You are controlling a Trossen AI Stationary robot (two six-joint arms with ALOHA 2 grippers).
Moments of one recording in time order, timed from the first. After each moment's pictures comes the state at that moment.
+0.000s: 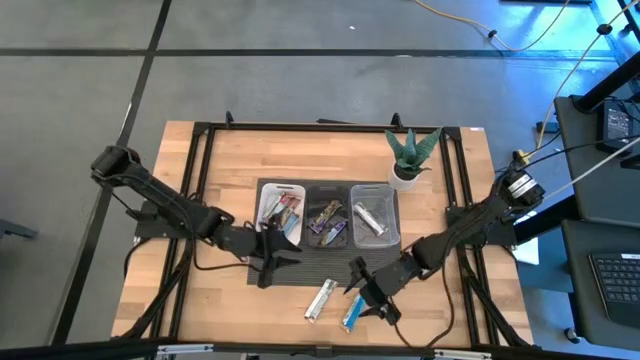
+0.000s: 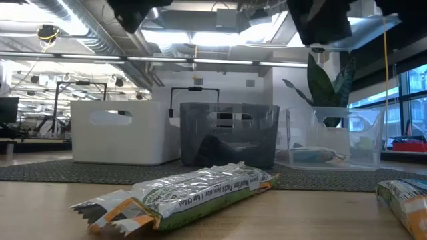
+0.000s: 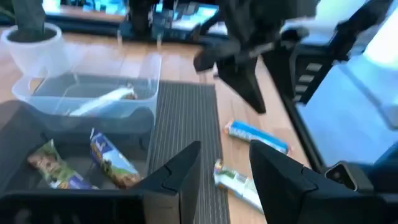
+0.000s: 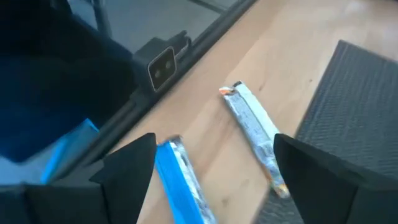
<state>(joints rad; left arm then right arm) -0.48 1.30 0.78 0.10 -0.34 -0.33 0.59 1.65 0.92 0.11 0.00 -0.04</state>
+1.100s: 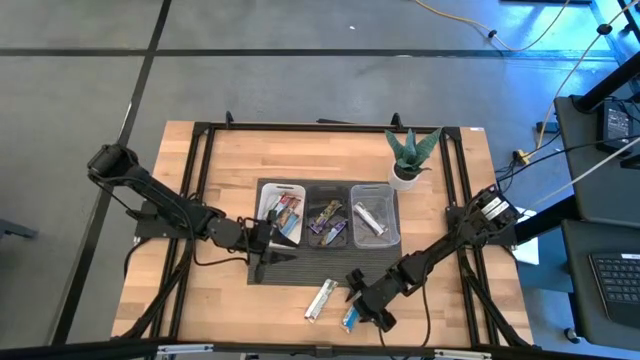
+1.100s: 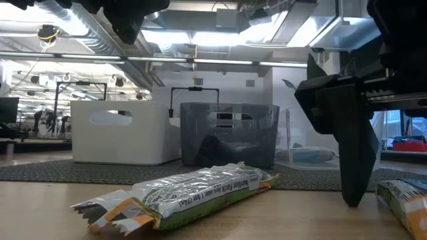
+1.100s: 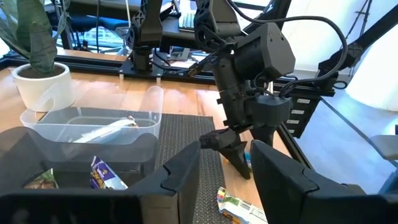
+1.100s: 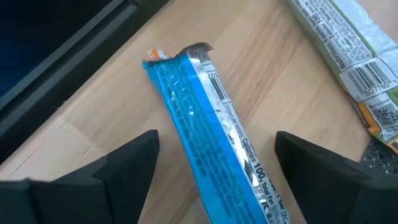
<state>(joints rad) -0.46 1.26 0.56 0.50 -0.34 -0.25 0.62 1.94 0.92 0.18 -0.01 -0.01</state>
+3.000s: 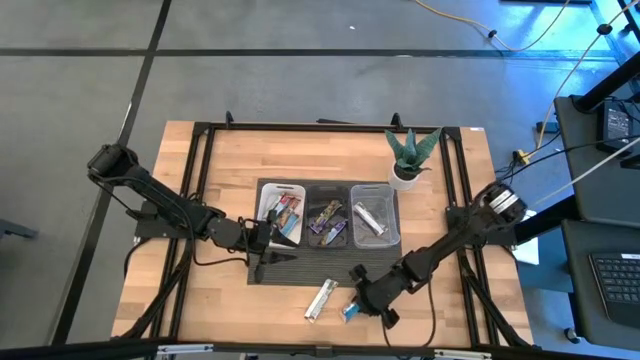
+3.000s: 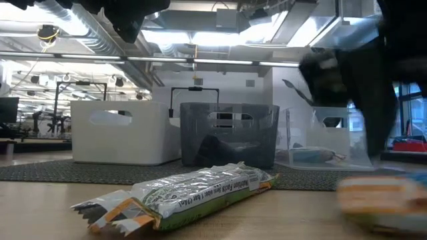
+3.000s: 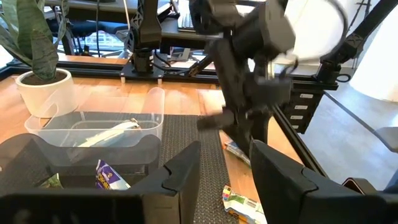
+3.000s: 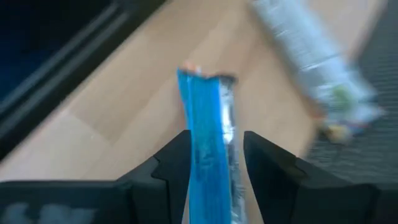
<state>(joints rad) -0.46 1.26 0.56 0.49 -0.34 -0.20 0.62 1.83 0.92 0.08 0.05 -0.03</state>
